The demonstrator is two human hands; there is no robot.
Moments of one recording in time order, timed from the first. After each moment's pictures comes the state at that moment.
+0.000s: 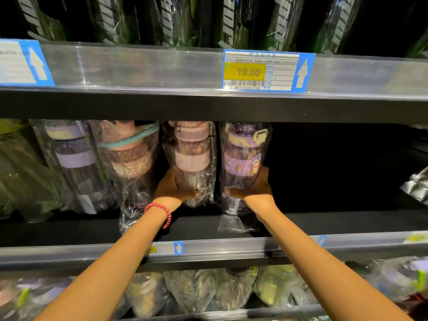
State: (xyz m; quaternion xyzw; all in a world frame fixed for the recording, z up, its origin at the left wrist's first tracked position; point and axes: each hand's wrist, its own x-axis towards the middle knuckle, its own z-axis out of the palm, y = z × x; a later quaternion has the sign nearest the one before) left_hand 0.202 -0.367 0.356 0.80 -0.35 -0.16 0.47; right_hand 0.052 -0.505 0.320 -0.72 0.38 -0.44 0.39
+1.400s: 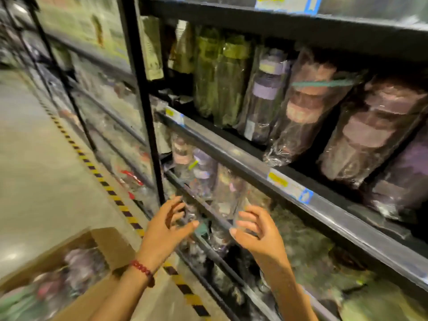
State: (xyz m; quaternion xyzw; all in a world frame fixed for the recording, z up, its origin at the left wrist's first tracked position) left_hand 0.075 -0.057 0.257 0.76 -0.01 -0.07 0.64; right_hand 0.033 -0.257 0.259 -0.71 0.09 -0.03 0.70
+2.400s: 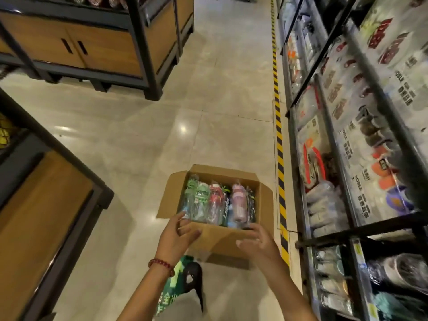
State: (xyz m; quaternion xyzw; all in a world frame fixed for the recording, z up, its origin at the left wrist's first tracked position) left_hand -0.047 0.391 0.095 0.59 0.51 0.06 0.63; right_hand 0.095 0.230 0.087 -0.75 -0.07 0.43 0.49
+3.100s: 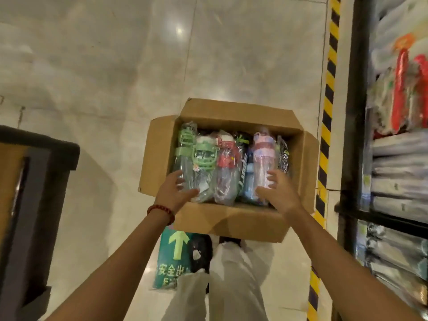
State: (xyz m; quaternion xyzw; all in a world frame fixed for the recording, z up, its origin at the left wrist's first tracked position) left_hand 0.103 0.563 -0.227 0.62 0.55 -0.11 0.54; right_hand 0.282 0.390 -0.226 -0.84 -0.05 0.45 0.30
